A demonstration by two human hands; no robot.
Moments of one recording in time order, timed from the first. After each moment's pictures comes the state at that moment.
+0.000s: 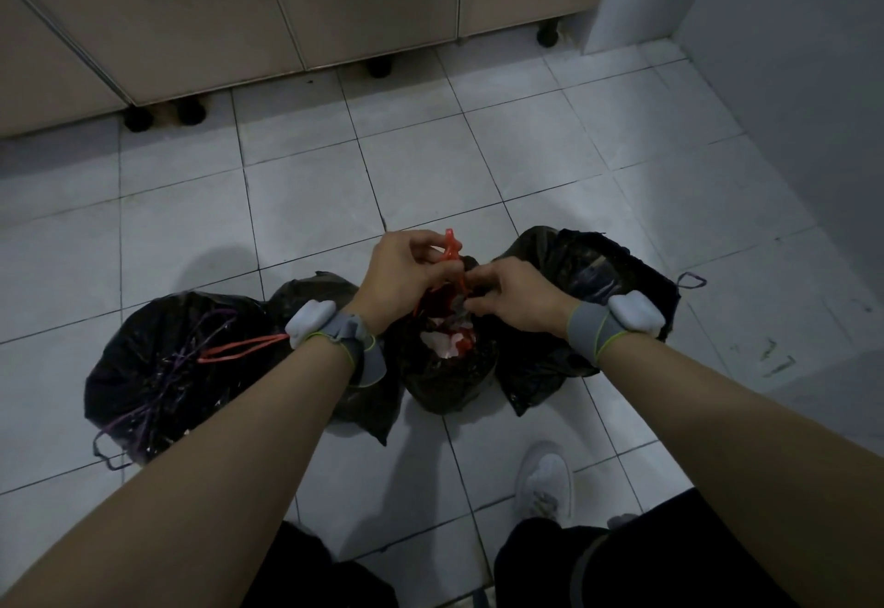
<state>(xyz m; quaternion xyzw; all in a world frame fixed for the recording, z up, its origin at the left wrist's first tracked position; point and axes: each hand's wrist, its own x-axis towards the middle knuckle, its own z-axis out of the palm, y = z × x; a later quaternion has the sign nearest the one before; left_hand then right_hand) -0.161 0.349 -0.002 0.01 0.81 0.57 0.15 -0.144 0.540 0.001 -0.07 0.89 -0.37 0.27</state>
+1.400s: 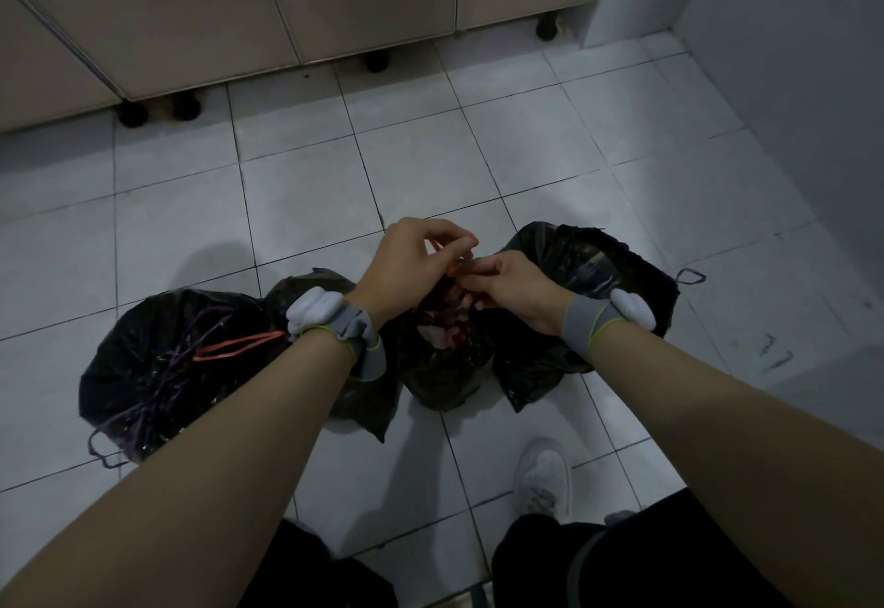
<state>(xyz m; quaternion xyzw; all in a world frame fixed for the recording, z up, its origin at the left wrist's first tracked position) -0.167 0.360 0.014 0.12 0.88 0.46 0.08 -0.148 0.531 -0.013 0.11 0.71 -0.63 0.30</state>
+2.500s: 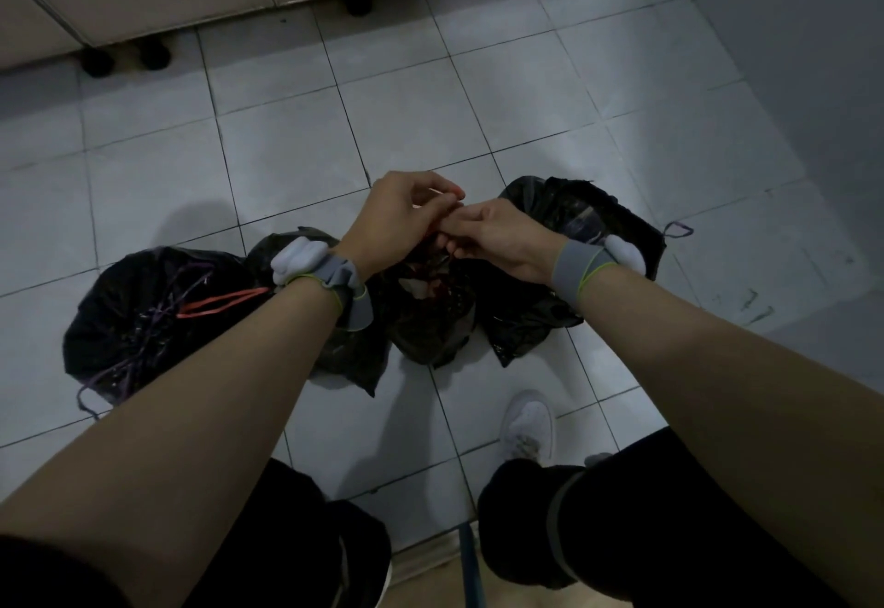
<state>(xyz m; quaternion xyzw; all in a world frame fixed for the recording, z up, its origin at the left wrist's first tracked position) -0.165 0.363 0.004 0.11 0.86 0.48 0.12 -0.146 0.531 0.003 0.13 0.64 -0.68 0.33</state>
